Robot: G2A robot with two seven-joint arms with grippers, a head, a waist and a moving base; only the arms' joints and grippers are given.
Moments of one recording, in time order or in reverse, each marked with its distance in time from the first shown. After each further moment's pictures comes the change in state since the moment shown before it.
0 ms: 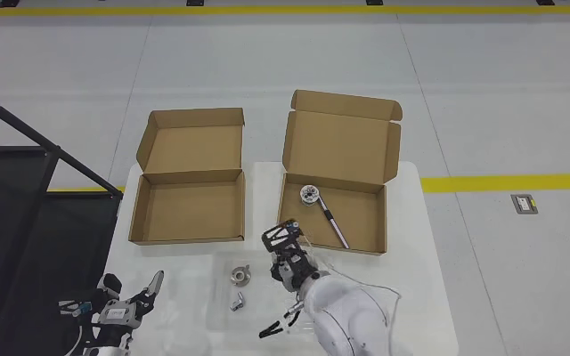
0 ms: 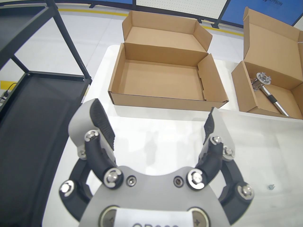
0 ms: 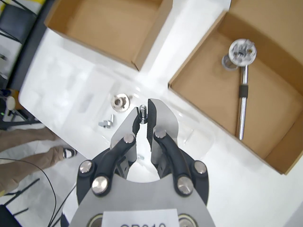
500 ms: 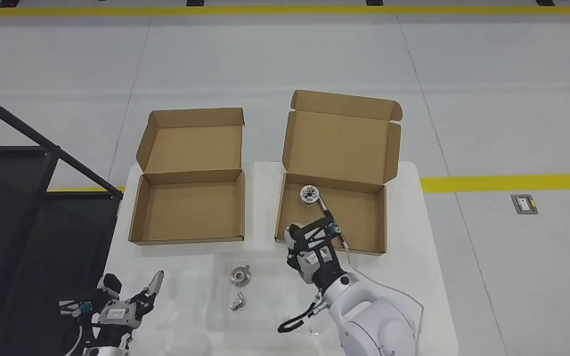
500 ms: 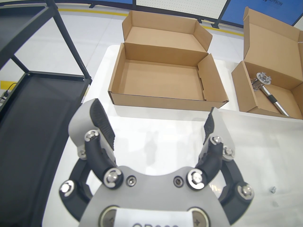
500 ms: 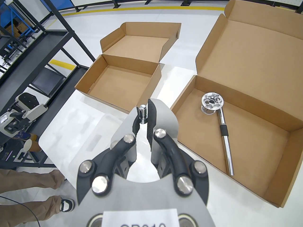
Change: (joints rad) left arm 0.000 0.000 0.000 0.000 0.000 0.000 0.000; right arm -0.095 0.017 0.086 -0.025 0.063 -0.101 -0.311
